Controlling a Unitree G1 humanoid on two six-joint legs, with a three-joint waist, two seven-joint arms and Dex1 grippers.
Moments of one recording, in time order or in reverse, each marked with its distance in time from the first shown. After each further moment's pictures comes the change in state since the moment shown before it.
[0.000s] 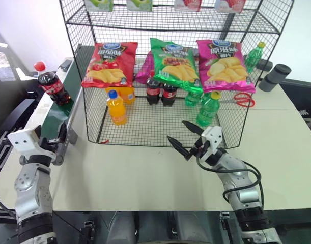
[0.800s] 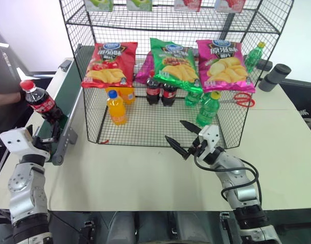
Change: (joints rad) left arm 0.001 0.025 0.024 0.001 0.026 -0.006 0.052; right arm -0.020 0.005 0.008 0.018 -0.003 0.000 0.003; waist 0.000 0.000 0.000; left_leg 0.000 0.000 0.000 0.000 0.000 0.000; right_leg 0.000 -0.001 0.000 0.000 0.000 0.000
